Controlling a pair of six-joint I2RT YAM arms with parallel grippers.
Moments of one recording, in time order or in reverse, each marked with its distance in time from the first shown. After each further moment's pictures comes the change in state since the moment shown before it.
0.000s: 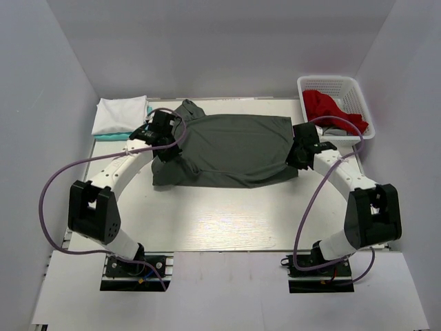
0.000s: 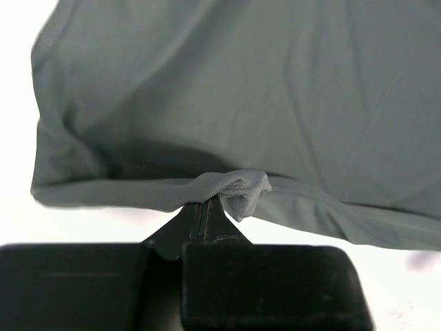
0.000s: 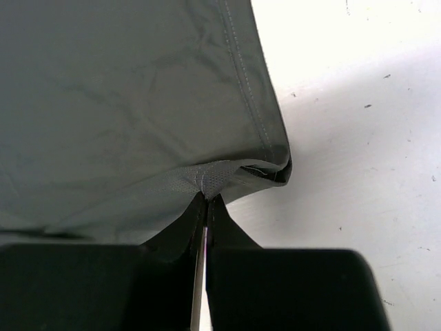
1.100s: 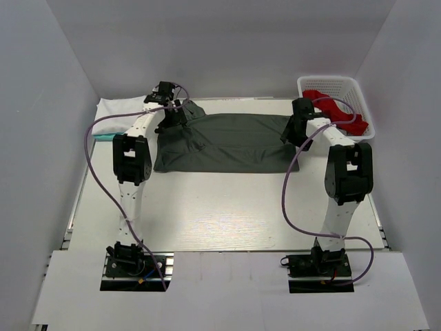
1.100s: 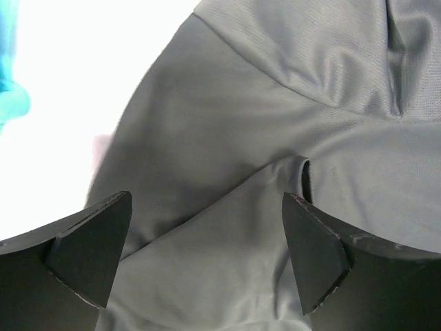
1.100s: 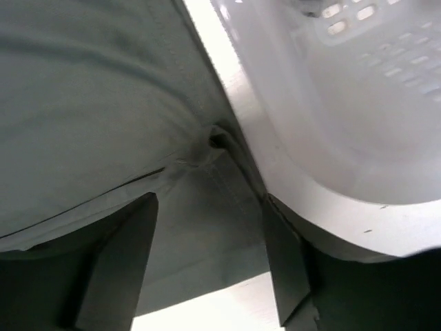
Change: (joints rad) left arm 0.153 0.870 0.938 -0.101 -0.050 0.257; right arm -0.097 0.495 0.500 -0.125 0.040 -0.002
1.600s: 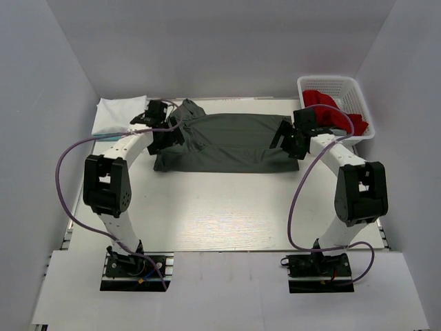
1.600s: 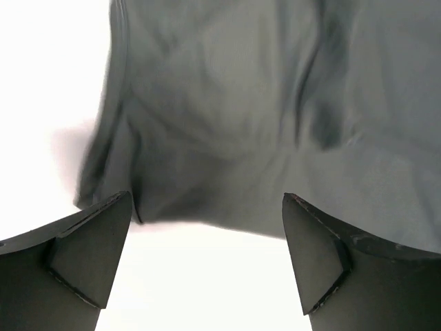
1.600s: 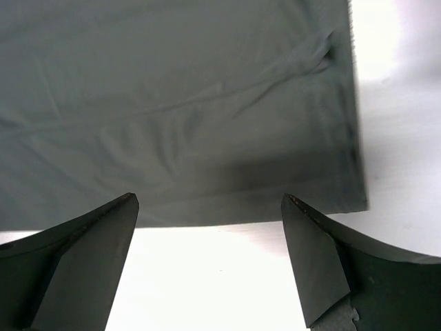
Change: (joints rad) left arm -0.013 -0.556 -0.680 0.145 0.079 -0.051; right arm 0.034 -0.276 -0.285 0.184 -0.265 -0.041
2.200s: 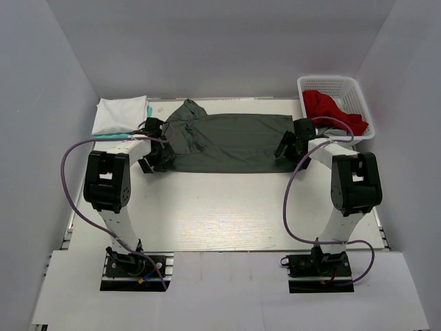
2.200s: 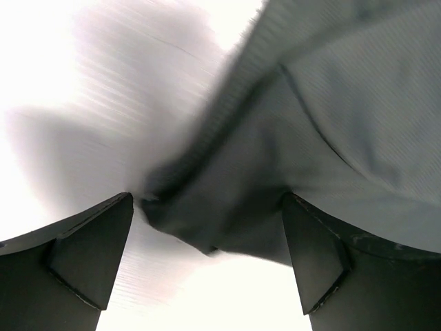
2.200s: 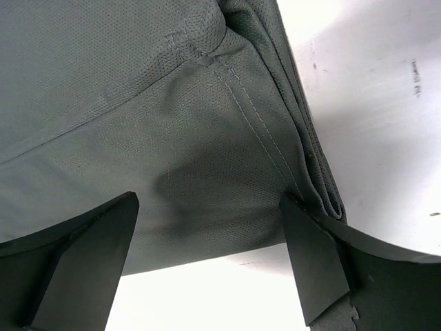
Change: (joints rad) left arm 0.053 0.026 -0.259 0.094 -0.069 -0.094; right arm -0.036 0.130 -0.084 0.079 0.086 0.041
